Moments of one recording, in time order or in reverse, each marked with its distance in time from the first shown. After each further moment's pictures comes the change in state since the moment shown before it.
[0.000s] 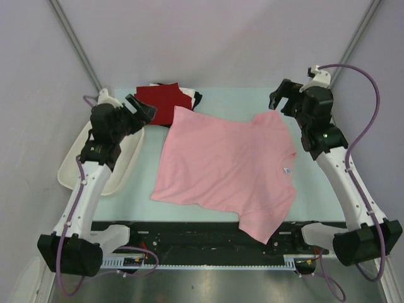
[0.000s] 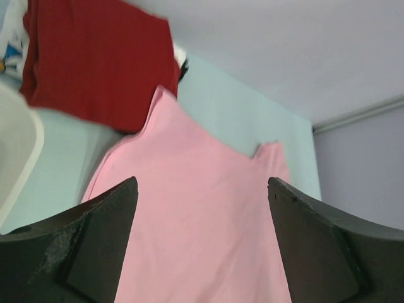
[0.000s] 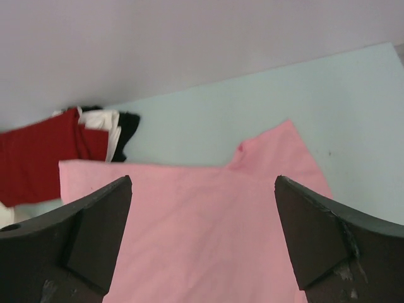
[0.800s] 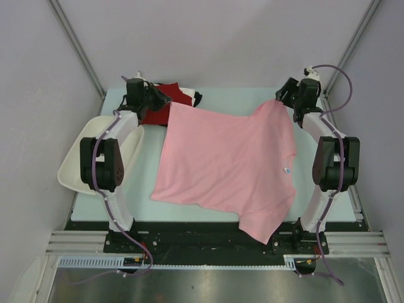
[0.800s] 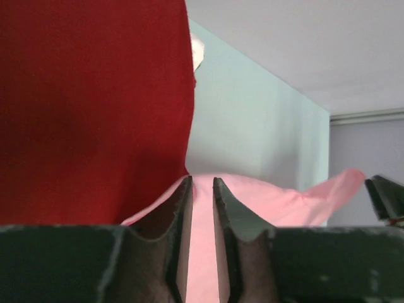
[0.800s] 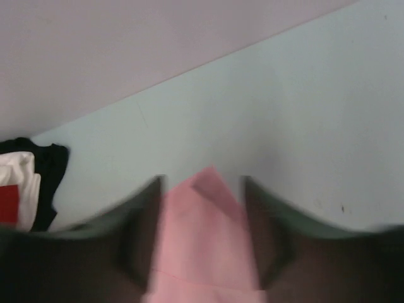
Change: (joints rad) left arm -0.016 0.758 0.343 0.211 0.168 -0.062; right arm -0.212 0.608 0.072 0.362 -0.228 0.071
